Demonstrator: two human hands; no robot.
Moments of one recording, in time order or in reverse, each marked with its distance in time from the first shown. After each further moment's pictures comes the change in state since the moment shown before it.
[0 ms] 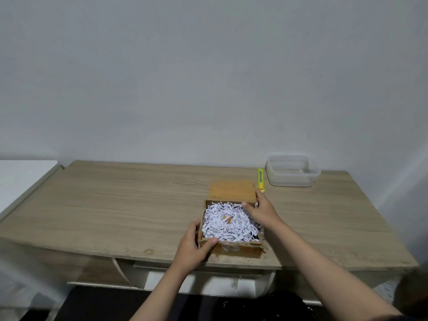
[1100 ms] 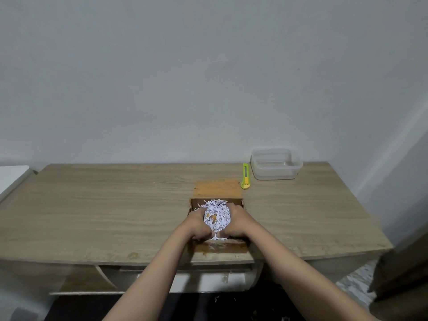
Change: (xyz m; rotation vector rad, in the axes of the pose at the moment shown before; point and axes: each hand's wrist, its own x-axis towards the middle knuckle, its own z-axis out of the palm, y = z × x) left_hand 0.061 0.065 0.021 0.531 -0.386 -0.305; right_hand -0.022 -0.013 0.025 -0.620 -0.200 0.104
